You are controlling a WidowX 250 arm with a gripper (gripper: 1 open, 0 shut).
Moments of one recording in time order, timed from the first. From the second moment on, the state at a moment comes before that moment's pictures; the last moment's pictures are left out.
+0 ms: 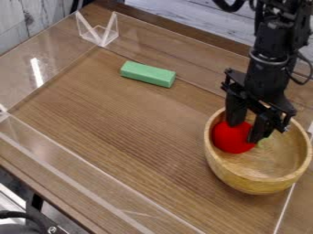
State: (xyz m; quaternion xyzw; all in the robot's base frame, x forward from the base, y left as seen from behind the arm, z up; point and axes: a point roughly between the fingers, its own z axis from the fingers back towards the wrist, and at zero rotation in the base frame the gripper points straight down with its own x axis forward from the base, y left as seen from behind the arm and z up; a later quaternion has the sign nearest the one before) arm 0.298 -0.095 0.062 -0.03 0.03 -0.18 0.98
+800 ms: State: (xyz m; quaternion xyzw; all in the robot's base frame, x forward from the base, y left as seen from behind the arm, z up) arm 0.296 -0.081 0.049 -0.02 0.00 -0.20 0.98
